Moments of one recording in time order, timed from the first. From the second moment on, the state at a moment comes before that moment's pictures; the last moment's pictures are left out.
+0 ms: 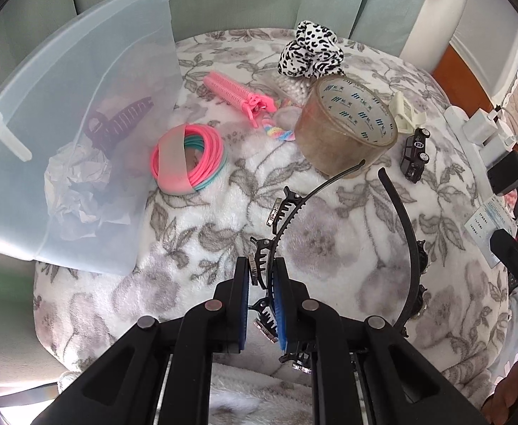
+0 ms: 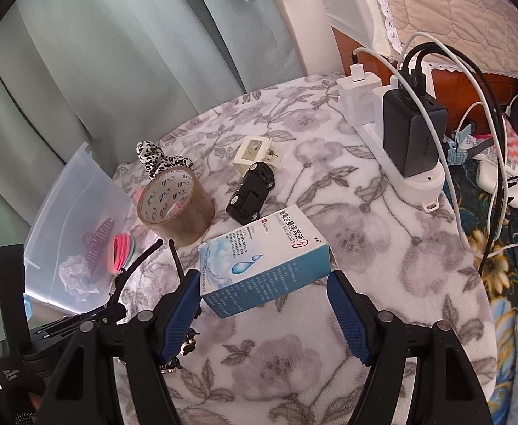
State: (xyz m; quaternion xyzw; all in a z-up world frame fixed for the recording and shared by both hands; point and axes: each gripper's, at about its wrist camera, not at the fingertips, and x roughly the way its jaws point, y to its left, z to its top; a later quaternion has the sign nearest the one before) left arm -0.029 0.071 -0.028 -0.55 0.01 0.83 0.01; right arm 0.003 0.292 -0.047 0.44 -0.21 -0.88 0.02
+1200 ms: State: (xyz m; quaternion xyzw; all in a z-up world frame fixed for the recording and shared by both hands) left arm -0.032 0.041 0.085 -0.38 -0.01 0.92 0.07; right arm 0.043 0.278 0.087 0.30 -0.17 -0.94 0.02
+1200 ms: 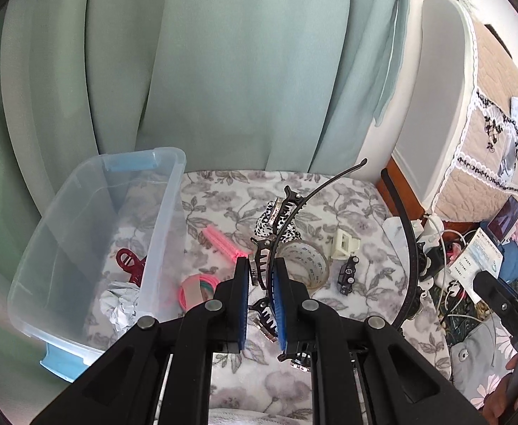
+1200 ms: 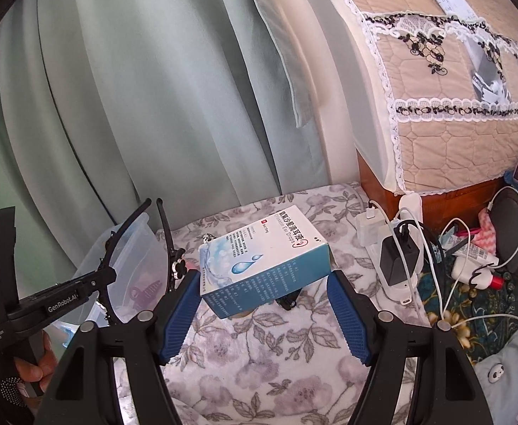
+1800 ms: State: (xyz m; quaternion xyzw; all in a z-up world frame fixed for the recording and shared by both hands) left arm -0.019 -0.036 0.122 -0.31 -0.08 0.95 0.03; right arm 0.028 0.223 0.135 0.27 -0.14 -0.95 0.07
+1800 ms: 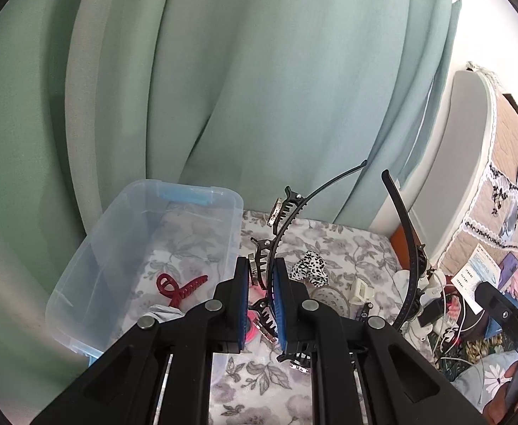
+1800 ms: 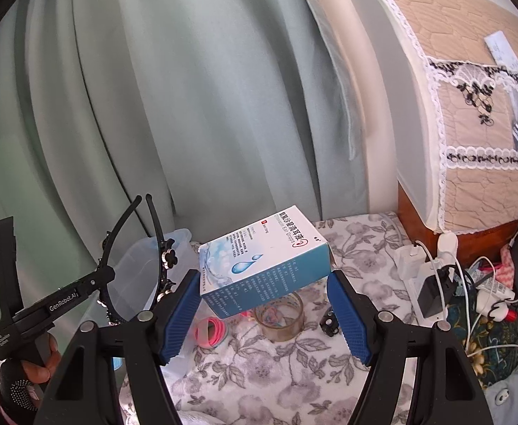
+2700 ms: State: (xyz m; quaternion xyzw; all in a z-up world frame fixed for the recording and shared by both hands) left arm 0.002 -0.178 0.100 -0.29 -0.19 0.93 -0.10; right arm -0.013 0.038 0.147 0.28 0.00 -0.93 0.23
